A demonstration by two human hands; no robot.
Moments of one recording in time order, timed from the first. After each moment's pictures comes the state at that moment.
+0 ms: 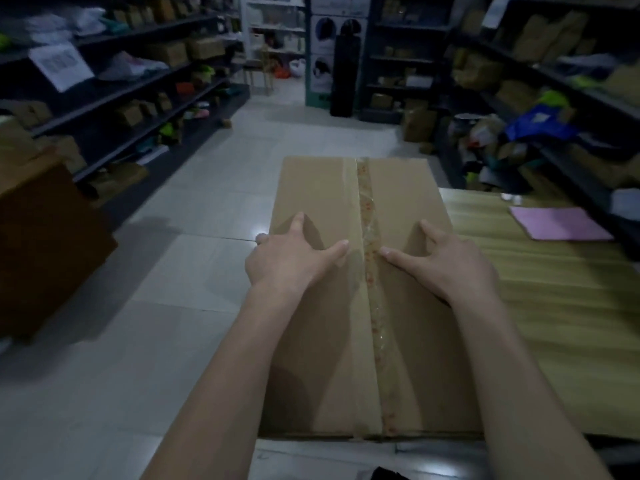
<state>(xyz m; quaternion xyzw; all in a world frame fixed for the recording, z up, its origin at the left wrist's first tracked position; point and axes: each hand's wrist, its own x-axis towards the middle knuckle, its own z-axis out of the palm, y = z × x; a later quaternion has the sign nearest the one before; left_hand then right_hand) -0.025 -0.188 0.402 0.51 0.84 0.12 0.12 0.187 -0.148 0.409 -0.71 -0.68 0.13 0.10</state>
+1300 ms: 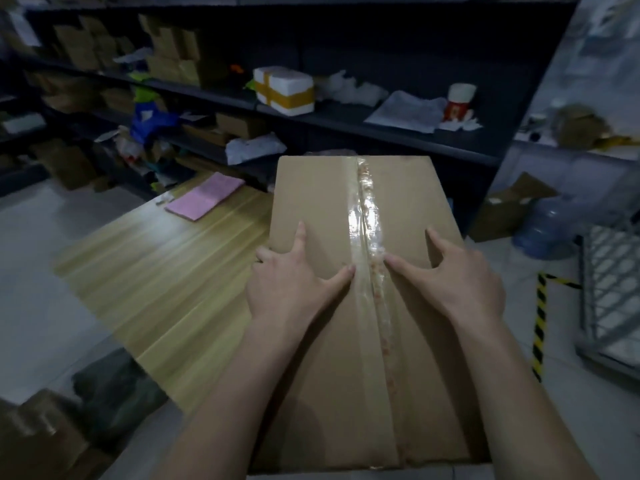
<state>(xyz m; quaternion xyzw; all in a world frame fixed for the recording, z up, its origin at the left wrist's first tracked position) 0.555 -0.283 0.404 0.88 0.45 0.10 0.09 0.706 -0.436 0.392 -0.96 -0.19 0.03 0.22</state>
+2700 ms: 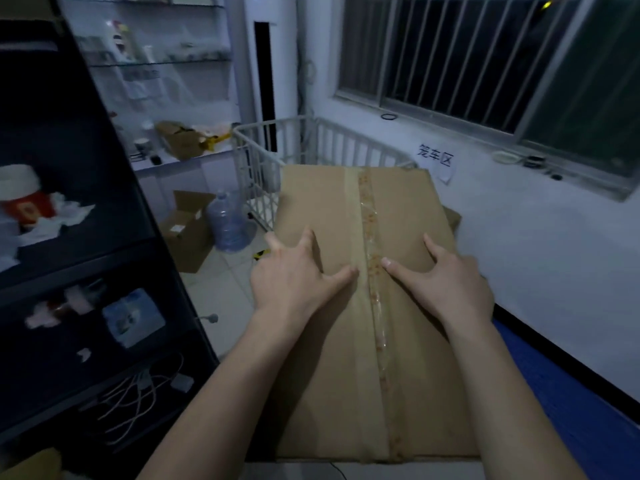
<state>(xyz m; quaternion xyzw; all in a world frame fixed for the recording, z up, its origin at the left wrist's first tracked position) 0.939 -0.460 0.419 0.97 -0.18 0.05 0.14 0.837 -0.644 0.411 -0.88 0.41 -0.10 0.21</state>
